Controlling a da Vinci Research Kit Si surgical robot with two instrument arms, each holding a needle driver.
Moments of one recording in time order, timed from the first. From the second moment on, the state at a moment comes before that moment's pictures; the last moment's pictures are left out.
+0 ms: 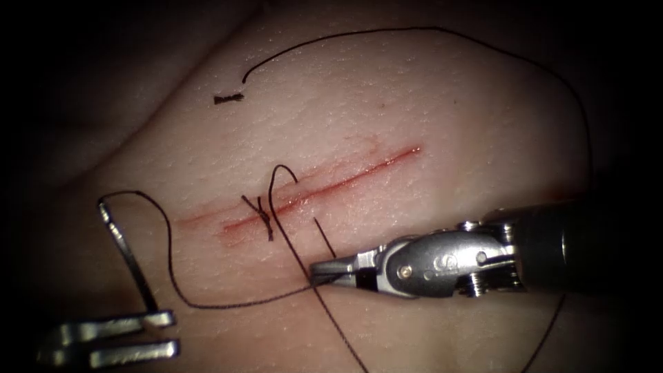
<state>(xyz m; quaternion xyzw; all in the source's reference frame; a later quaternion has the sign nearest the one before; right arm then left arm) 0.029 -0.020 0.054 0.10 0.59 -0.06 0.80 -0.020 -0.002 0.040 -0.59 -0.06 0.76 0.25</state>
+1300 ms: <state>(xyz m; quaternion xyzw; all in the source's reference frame) 0.028 -0.016 0.048 0.09 0.57 0.00 0.81 -0.019 -0.003 0.040 -0.59 -0.06 0.76 0.24</state>
